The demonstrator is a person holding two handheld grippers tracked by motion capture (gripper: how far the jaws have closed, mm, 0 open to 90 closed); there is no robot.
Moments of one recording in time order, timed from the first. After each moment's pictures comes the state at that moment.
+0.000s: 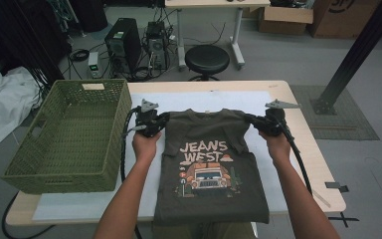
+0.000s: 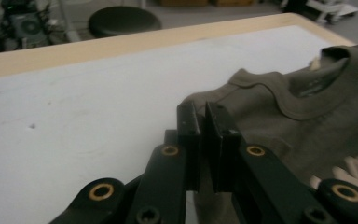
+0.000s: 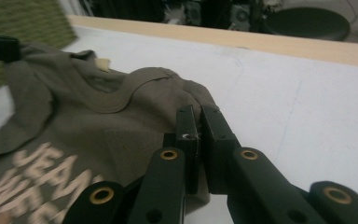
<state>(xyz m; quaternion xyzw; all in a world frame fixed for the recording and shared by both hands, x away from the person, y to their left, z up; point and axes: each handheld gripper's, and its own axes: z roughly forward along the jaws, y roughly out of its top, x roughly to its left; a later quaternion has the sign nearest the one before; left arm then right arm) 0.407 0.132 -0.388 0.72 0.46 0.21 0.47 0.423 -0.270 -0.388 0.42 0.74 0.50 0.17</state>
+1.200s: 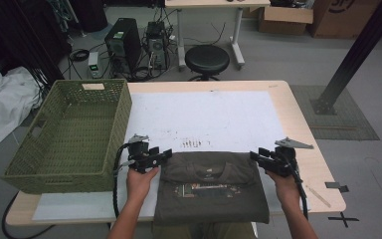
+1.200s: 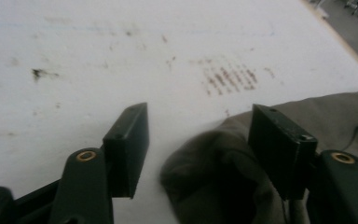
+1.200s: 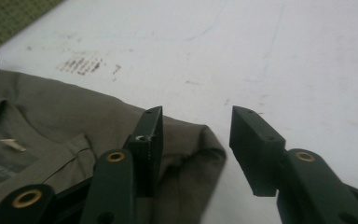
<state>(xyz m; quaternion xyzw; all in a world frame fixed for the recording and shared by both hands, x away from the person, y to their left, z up) 0.346 0.145 -0.442 0.70 0.56 0.07 0.44 0.334 -0.277 -0.435 0.50 0.73 0.45 0.15</state>
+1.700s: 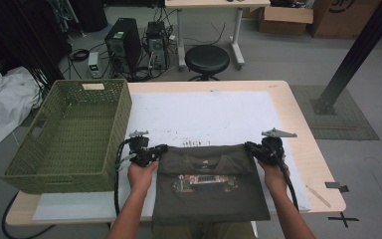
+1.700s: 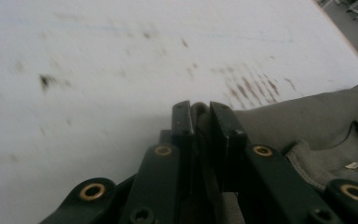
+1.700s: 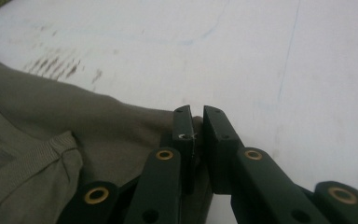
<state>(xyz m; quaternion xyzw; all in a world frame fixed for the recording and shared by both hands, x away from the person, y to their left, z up) 0.375 0.154 -0.443 0.68 0.58 0.07 0.45 0.373 -0.256 -0.435 0.50 0.74 0.43 0.16</state>
